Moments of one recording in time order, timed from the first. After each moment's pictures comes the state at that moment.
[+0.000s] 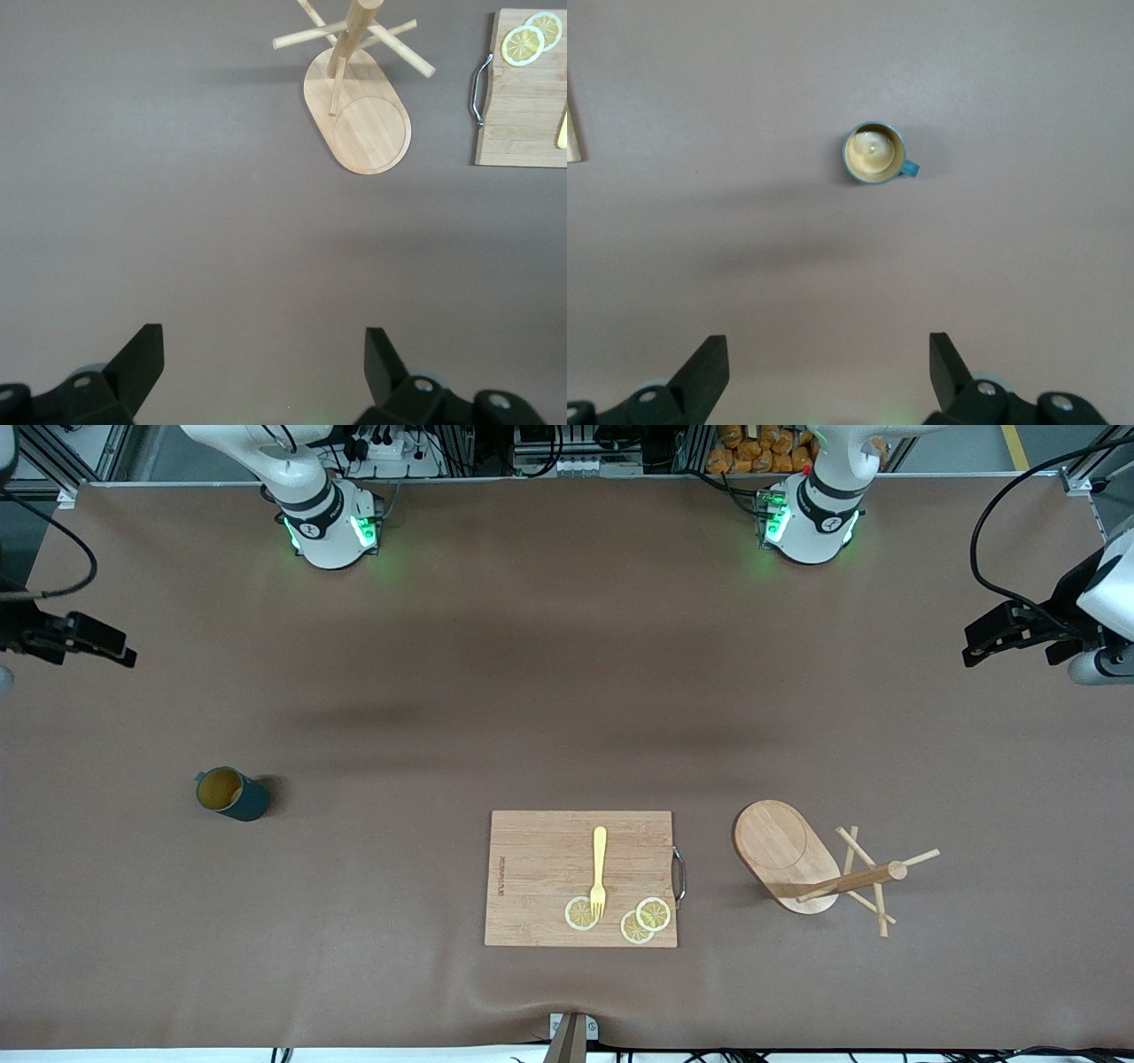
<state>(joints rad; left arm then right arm) 0.00 0.04 -0.06 -1.50 0.02 1.51 -0.08 0.04 0.00 -0.15 -1.67 0.02 1.58 -0.04</state>
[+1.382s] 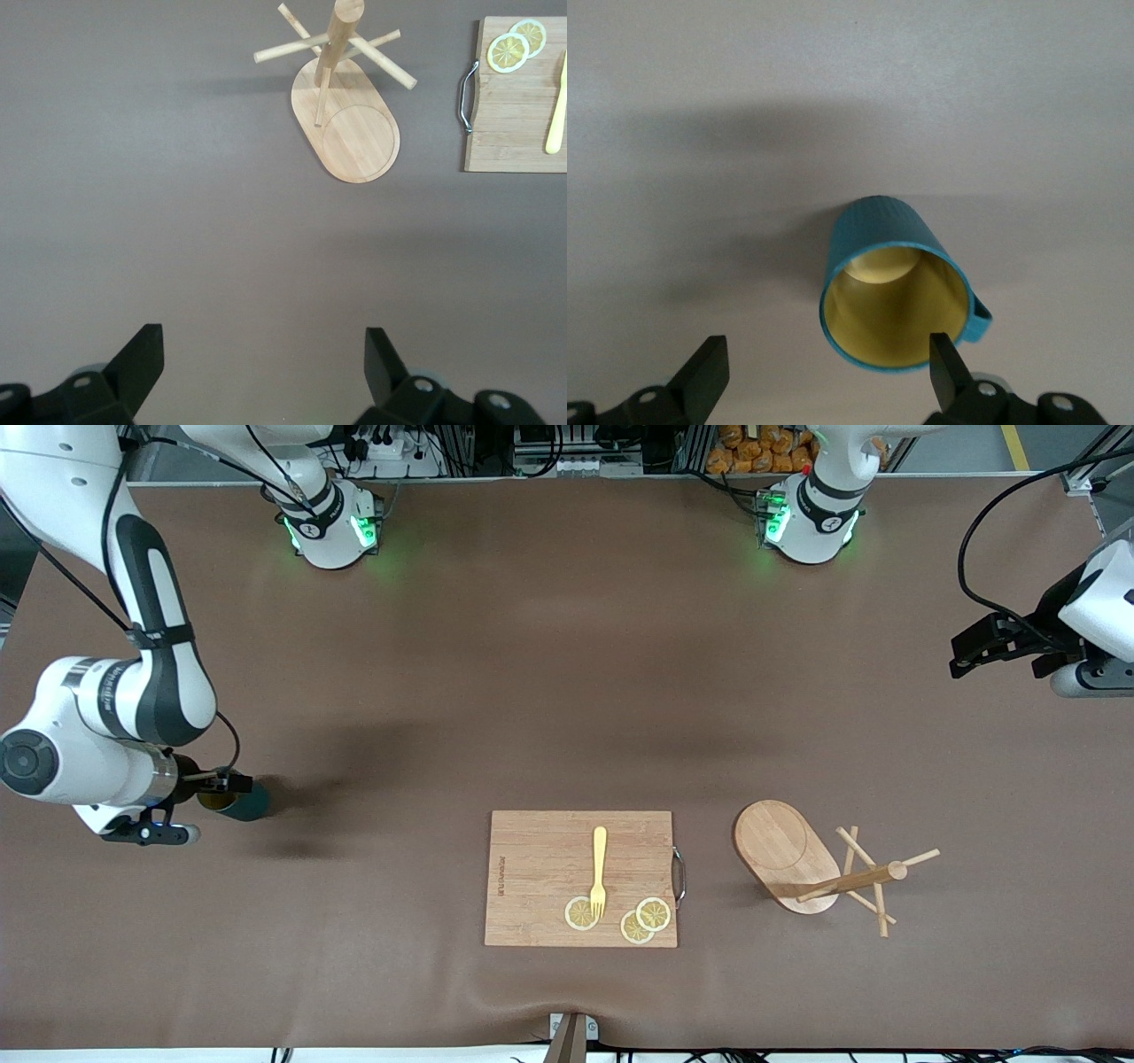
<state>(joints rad) 0.00 0.05 -0.08 -1.49 0.01 1.54 -0.08 0.05 0.48 -0.14 -1.75 0.02 2.03 -0.04</state>
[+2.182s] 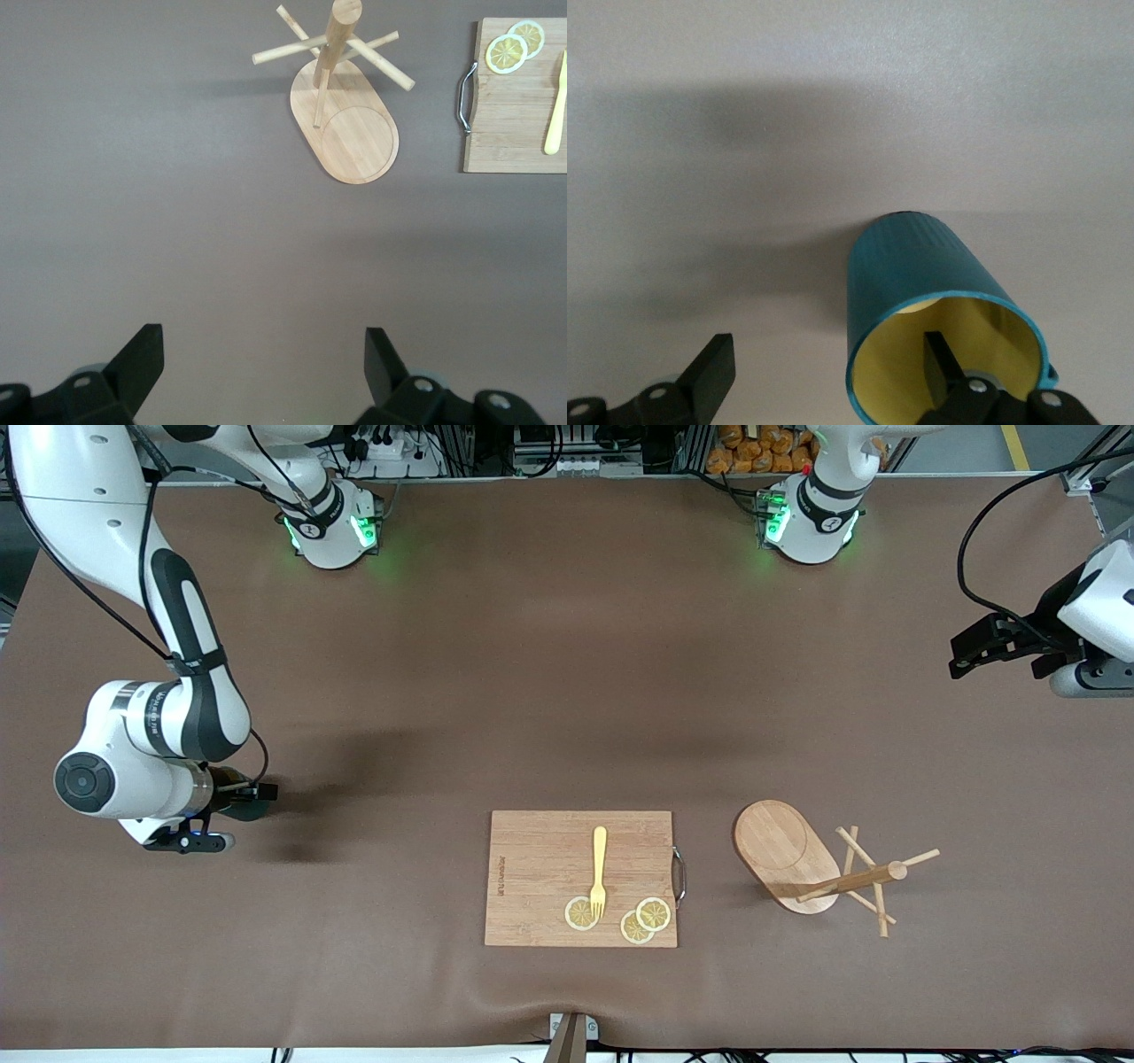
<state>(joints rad) 0.00 0.05 -0.08 -1.50 0.01 1.54 -0.08 0.07 0.55 -0.14 -1.75 0.03 2.08 -0.04</state>
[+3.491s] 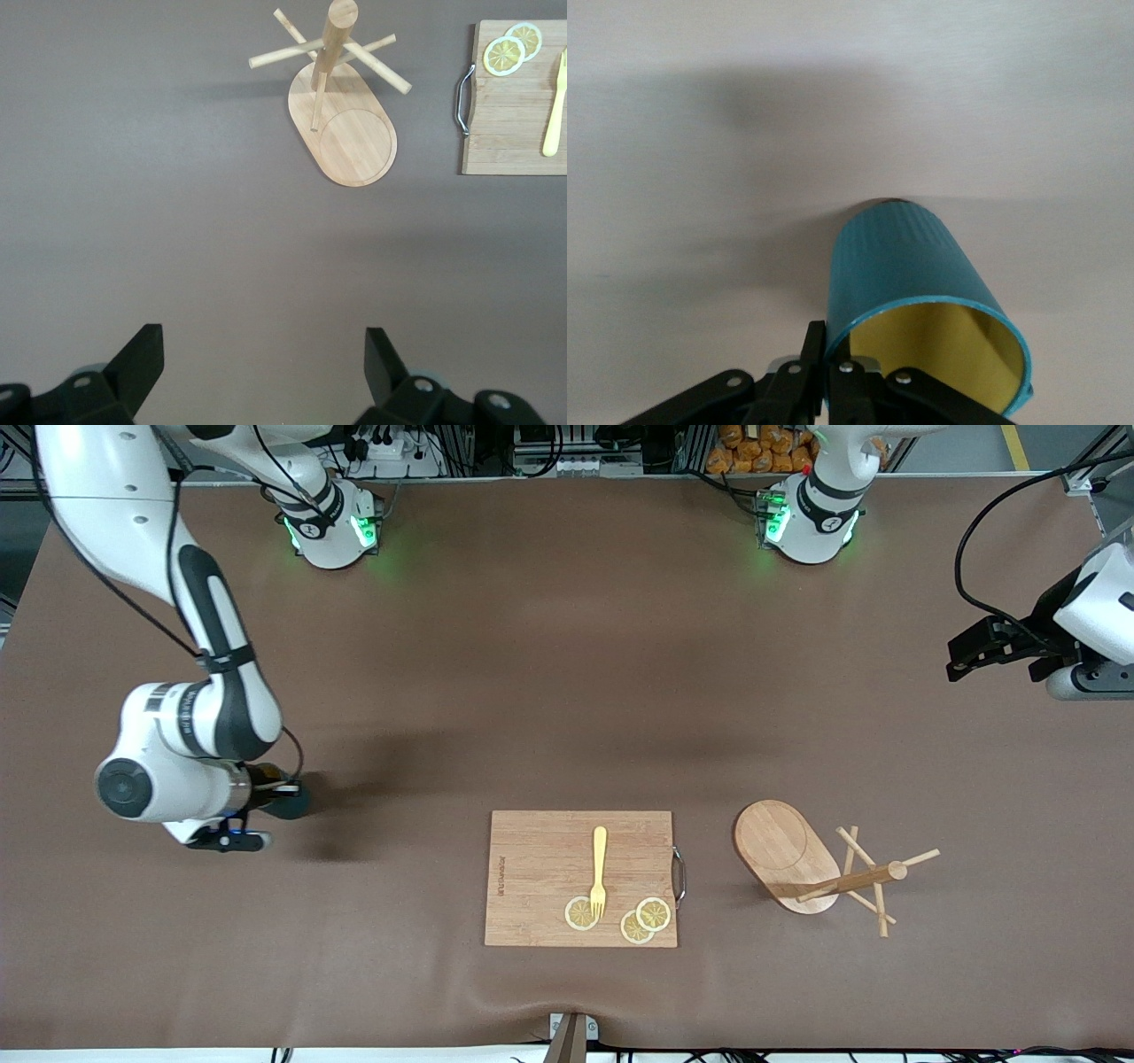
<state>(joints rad) -0.01 0.06 -0.08 -1.50 0.01 1.55 -0.08 0.19 0.55 -0.13 -1.72 0.12 2.01 0.08</state>
